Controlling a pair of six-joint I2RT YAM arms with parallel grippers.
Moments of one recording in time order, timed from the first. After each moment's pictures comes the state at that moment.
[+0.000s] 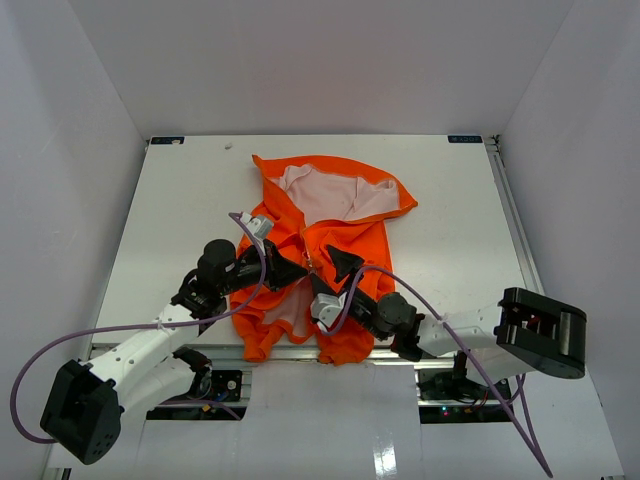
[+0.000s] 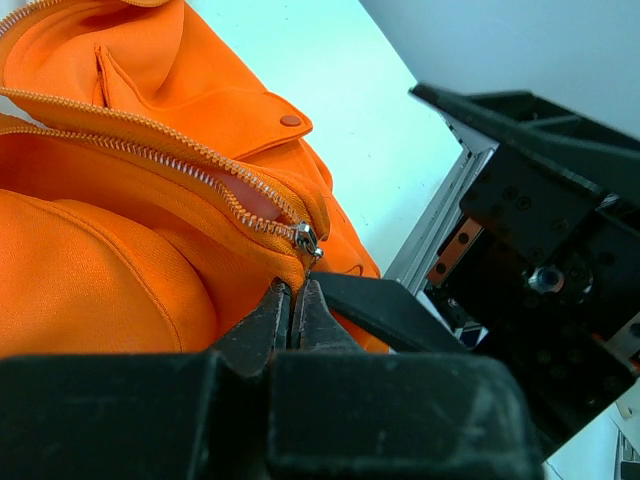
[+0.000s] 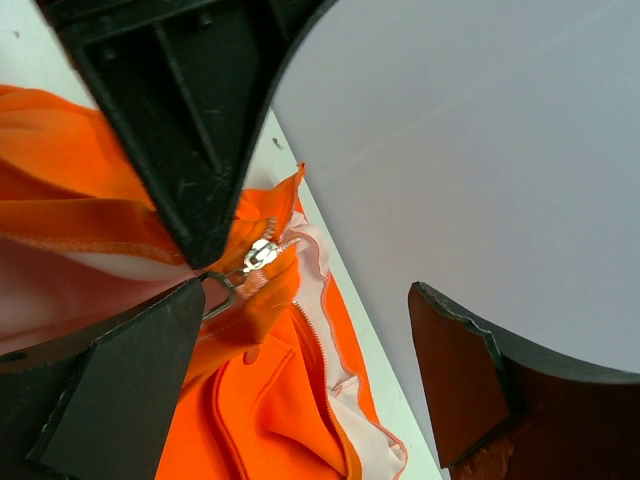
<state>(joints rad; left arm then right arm) -0.55 0.92 0.45 0.26 0.52 -0.52 1.27 1.37 0.36 1.17 0.33 -1.02</state>
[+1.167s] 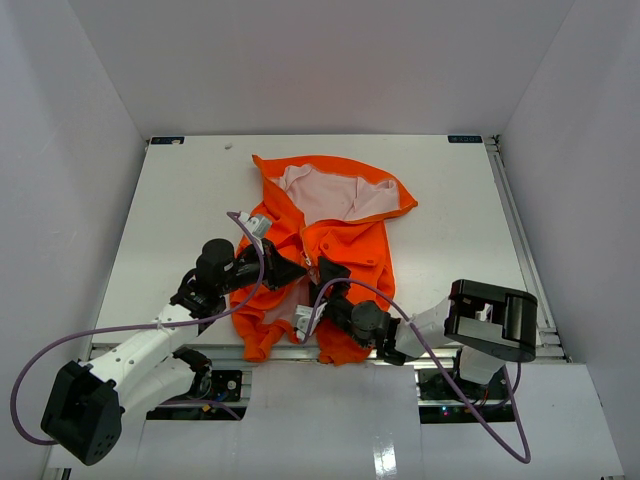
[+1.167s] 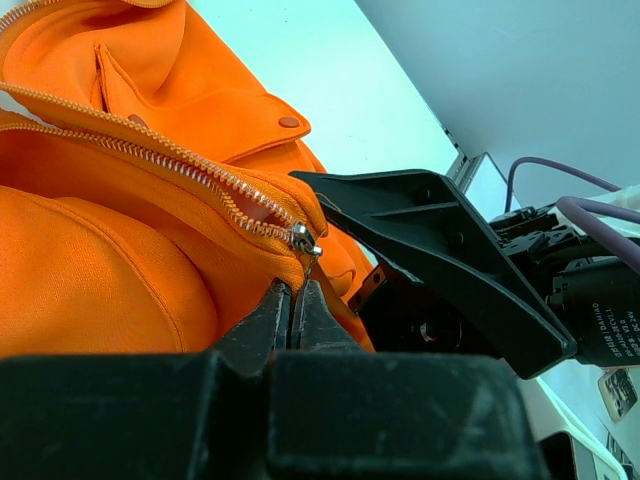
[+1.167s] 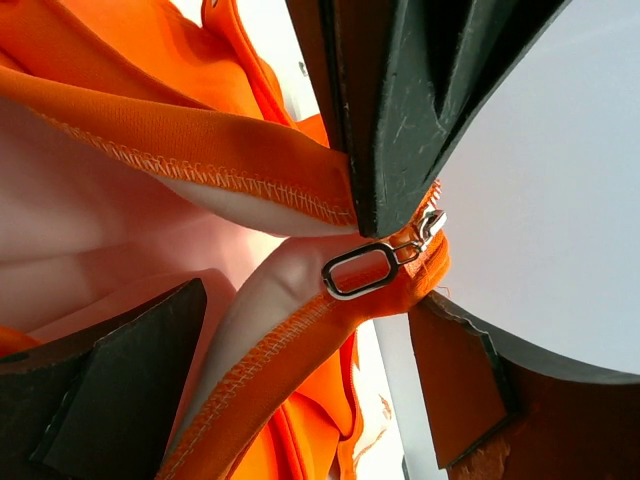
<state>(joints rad) -0.54 0.92 0.45 0.26 0.54 -0.54 1.32 1.63 0.41 1.22 0.47 -1.16</state>
